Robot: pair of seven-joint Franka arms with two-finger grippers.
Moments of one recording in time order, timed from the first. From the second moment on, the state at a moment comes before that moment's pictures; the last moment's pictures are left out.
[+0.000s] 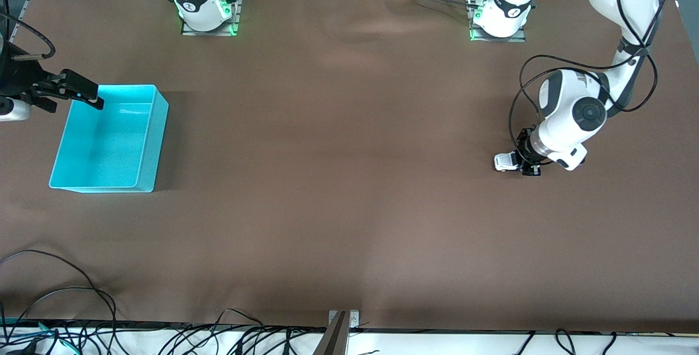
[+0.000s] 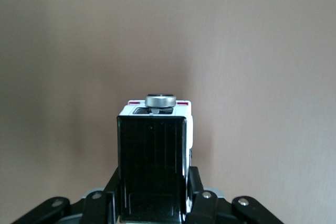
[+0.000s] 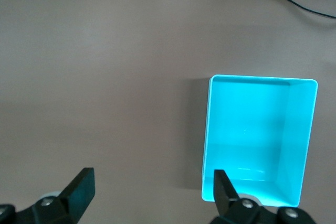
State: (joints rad) left arm 0.05 0.37 -0.10 -2.23 0.08 2.56 -1.74; right arm 0.01 0.08 0.00 -1.50 0.05 1.58 -0.04
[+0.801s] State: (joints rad) left arm -0.06 0.39 -0.14 -2.23 0.08 2.54 -1.84; right arm 0.01 0.08 0.00 -1.50 0.05 1.58 -0.04
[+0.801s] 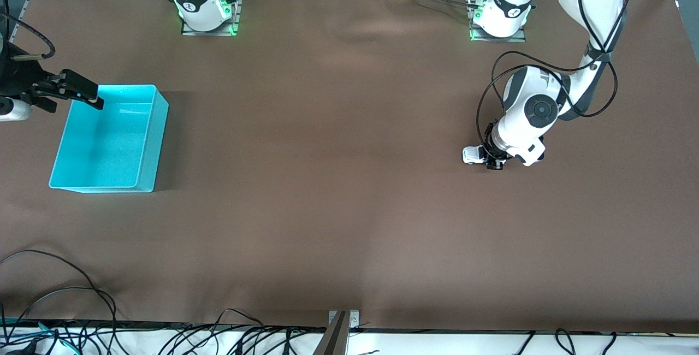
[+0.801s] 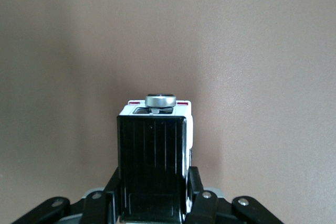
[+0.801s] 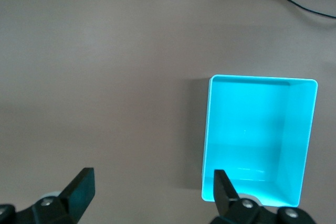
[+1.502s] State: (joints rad) left arm 0.04 0.39 -0.13 -2.23 0.18 2.52 -1.84; right arm 0.01 0.08 0.00 -1.50 0.05 1.58 -0.04
